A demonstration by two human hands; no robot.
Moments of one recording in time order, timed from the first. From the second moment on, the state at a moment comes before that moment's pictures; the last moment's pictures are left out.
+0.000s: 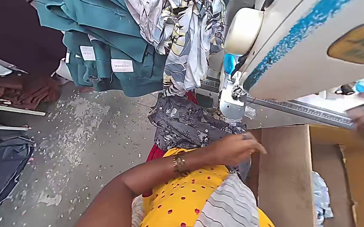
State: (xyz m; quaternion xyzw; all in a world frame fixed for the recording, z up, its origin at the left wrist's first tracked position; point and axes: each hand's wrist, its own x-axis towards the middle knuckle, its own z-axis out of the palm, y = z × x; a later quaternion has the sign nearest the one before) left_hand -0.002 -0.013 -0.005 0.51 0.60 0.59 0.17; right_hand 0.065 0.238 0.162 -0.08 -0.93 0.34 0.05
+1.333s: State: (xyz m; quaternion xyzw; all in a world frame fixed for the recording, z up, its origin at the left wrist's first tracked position) left_hand -0.007 -0.210 -0.040 0.08 0.62 0.76 0.20; right_hand 0.016 -0.003 -0.013 -0.06 -0.73 0.65 -0.20
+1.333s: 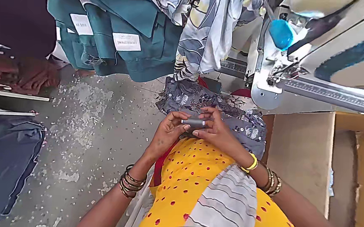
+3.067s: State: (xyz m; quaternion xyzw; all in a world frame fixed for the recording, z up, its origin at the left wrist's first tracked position) left_hand -0.027 -0.309 0.071 0.45 0.66 0.56 0.21; right_hand 0.019 0.028 -0.032 -0.14 -0.69 0.71 -0.06
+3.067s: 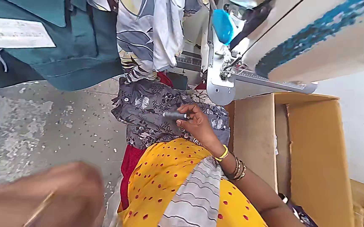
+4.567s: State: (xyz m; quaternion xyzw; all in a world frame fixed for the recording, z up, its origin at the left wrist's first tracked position) left_hand -0.023 -0.170 -0.009 0.11 0.75 0.63 0.19; right_hand 0.022 0.018 -0.024 -0.08 -0.66 0.75 -0.02
